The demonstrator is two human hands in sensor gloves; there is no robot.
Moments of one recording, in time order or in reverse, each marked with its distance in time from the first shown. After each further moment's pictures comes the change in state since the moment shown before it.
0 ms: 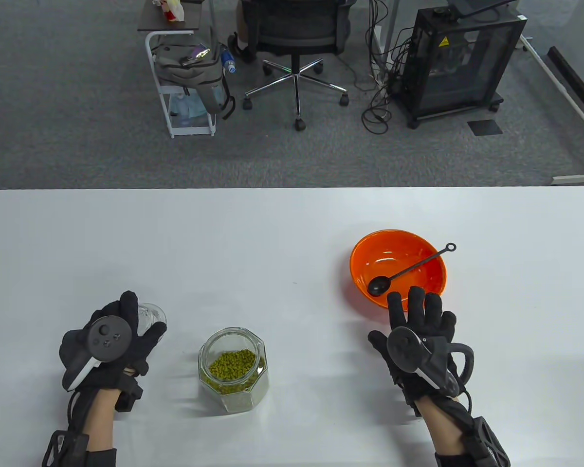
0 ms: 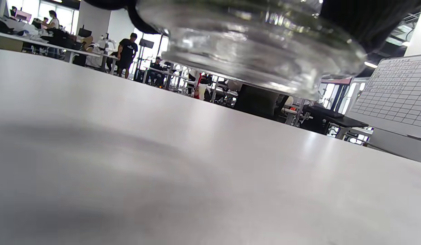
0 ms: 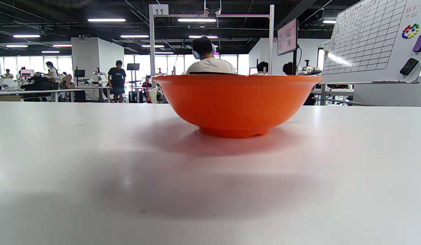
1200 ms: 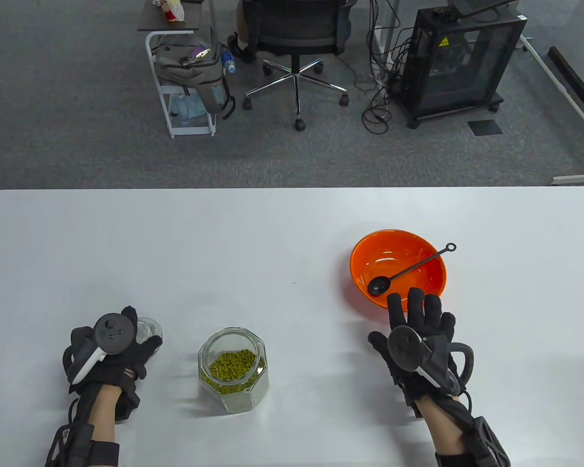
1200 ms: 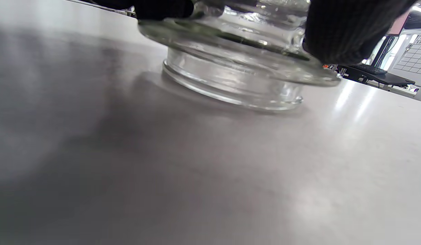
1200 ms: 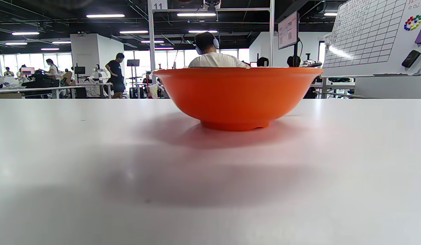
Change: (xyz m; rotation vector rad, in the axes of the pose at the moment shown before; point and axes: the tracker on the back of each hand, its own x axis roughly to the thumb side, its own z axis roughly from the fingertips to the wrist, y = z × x) left_hand -0.026 -0.037 -0.010 -0.188 0.121 -0.023; right_hand -0.001 0.001 0.000 0.025 0.002 -0.009
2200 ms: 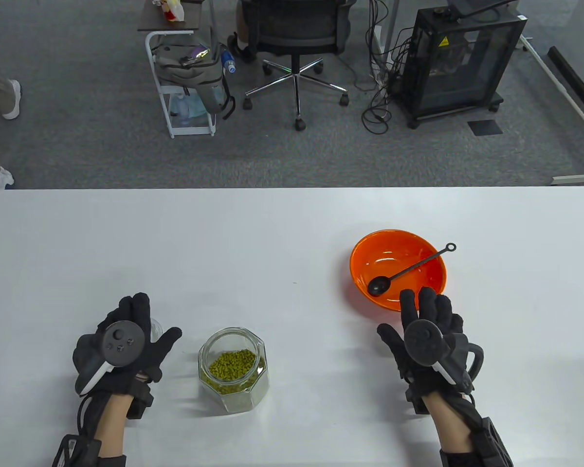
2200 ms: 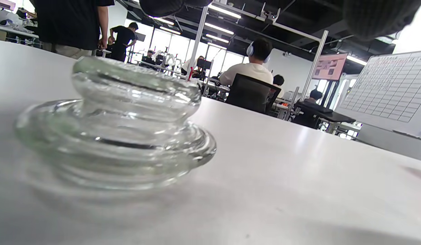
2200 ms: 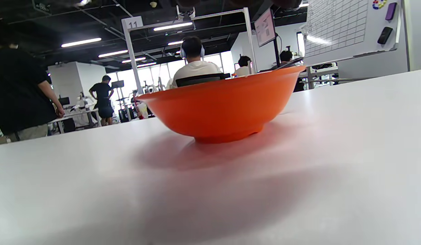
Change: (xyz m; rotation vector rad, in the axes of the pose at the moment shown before) left_hand 0.047 0.029 0.033 0.199 -0.175 0.031; right_hand -0.025 -0.010 -0.004 -0.036 0.112 -0.182
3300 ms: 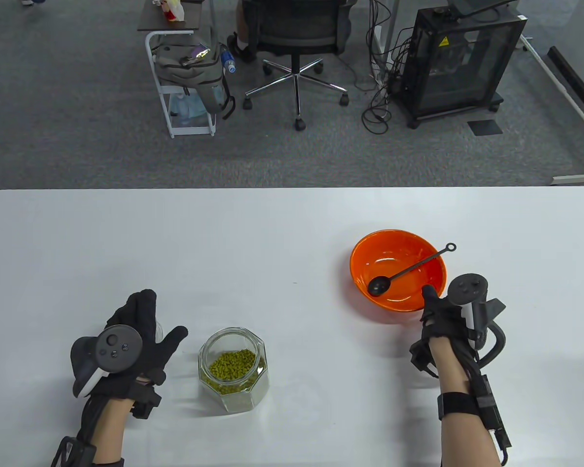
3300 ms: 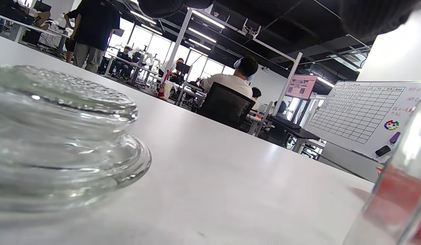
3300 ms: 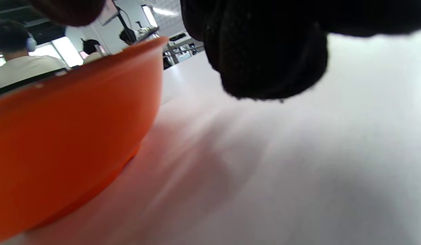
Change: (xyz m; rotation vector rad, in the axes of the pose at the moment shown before) left_hand 0.010 0.008 0.003 0.027 -0.095 0.114; right_hand -0.067 0.016 -0.070 0.094 0.734 -0.153
